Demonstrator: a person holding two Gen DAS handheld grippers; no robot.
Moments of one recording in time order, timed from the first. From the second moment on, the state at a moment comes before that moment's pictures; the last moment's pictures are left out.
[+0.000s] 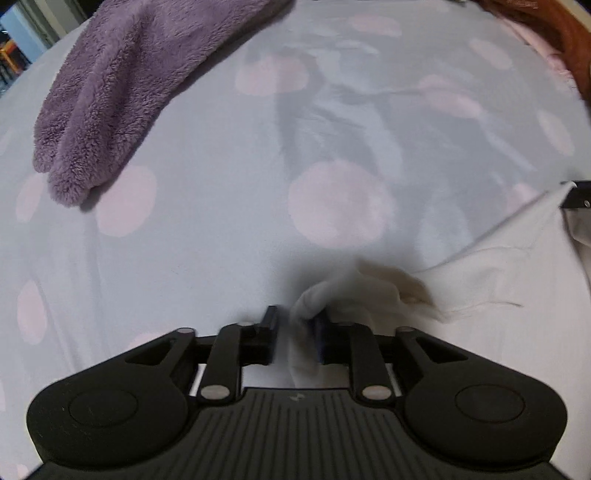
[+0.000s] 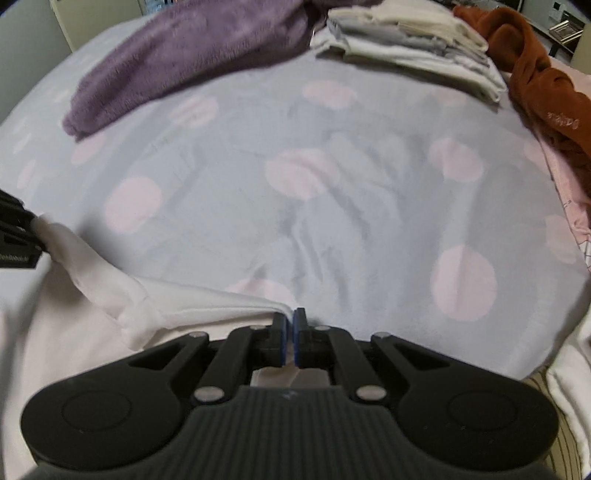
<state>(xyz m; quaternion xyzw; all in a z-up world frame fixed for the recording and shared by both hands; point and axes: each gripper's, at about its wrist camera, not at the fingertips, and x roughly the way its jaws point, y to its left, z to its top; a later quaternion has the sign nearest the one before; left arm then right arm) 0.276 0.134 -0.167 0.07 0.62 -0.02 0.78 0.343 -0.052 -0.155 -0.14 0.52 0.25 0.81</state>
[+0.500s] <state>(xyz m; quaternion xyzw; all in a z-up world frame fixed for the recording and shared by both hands) 0.220 0.166 -0.140 0.00 0.58 -0.04 0.82 0.325 -0.093 -0.153 -0.06 0.49 0.21 0.84</state>
